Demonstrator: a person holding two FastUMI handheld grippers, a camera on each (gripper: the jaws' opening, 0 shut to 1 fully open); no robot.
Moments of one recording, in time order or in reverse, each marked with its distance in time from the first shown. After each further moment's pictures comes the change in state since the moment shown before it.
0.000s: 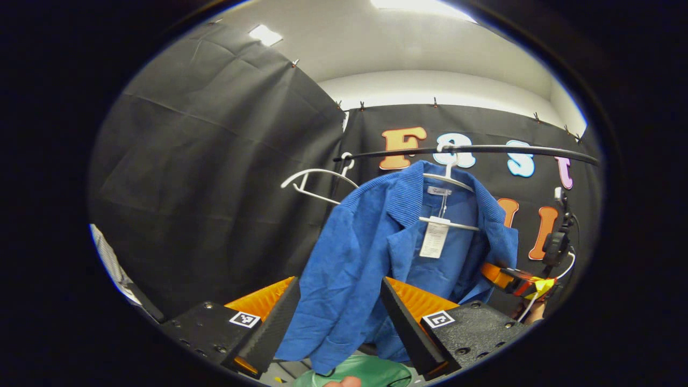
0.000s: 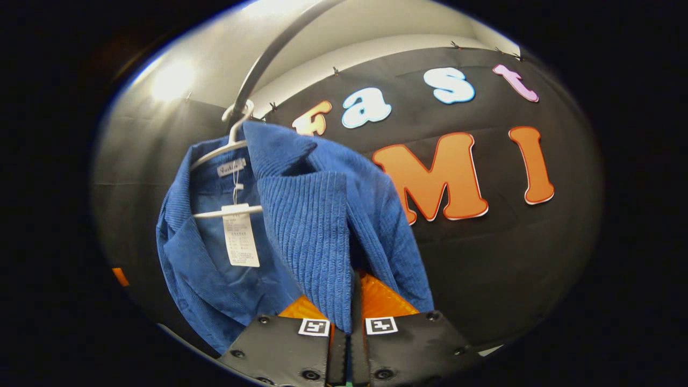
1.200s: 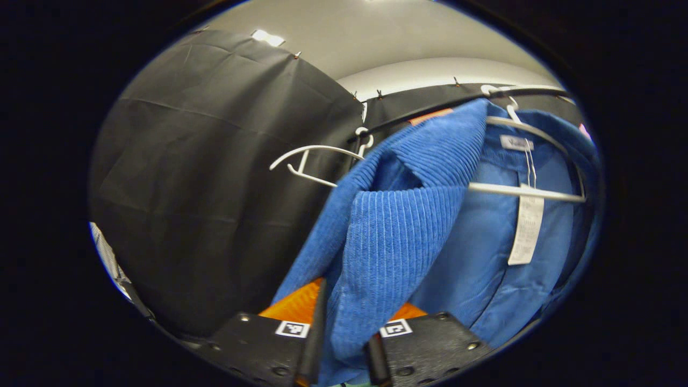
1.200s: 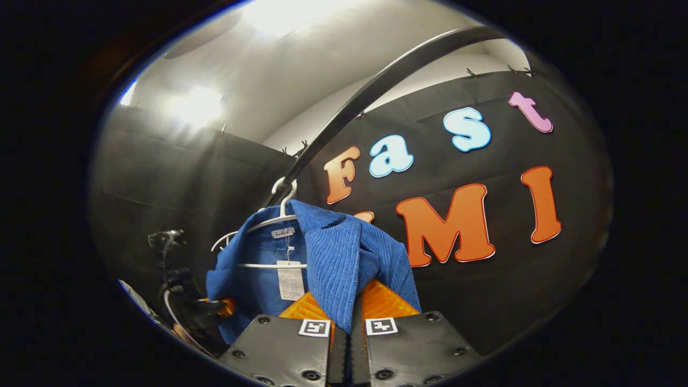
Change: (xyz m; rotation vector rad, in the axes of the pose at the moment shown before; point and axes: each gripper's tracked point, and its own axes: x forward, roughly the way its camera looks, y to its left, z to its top) left arm 0.123 0.044 -0.007 0.079 -0.064 0.187; right arm -0.071 0.014 0.078 -0.047 -0.150 0.112
